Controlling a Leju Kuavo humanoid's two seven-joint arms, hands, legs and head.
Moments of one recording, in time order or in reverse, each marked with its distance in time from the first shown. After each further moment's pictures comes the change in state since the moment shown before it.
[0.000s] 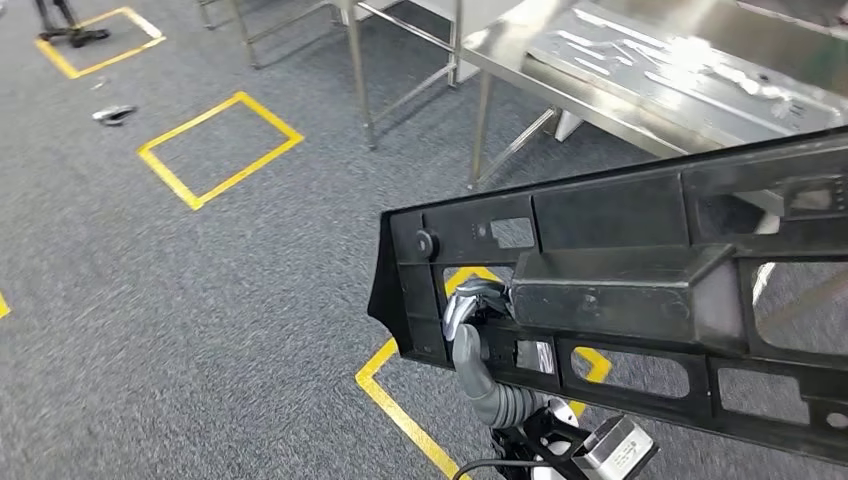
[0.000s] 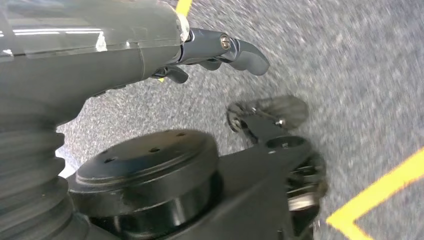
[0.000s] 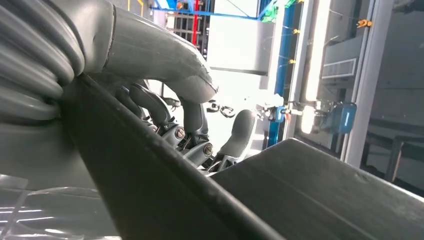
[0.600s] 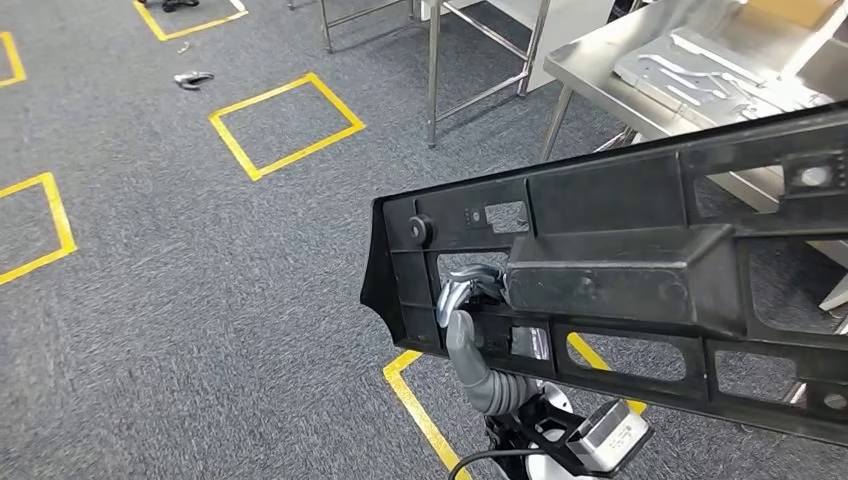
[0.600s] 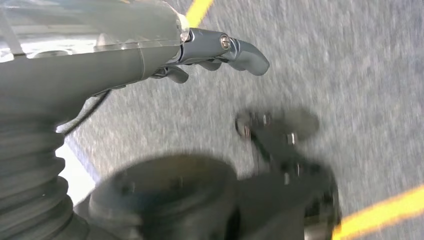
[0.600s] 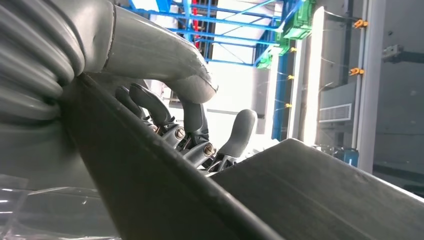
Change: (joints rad) left arm 0.003 0.005 0.000 0.000 -0.008 -0.003 0.002; right arm -0.042 0.009 0.006 0.006 -0.009 -0.017 0.017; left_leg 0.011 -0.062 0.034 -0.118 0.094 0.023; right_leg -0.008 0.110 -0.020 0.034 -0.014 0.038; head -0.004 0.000
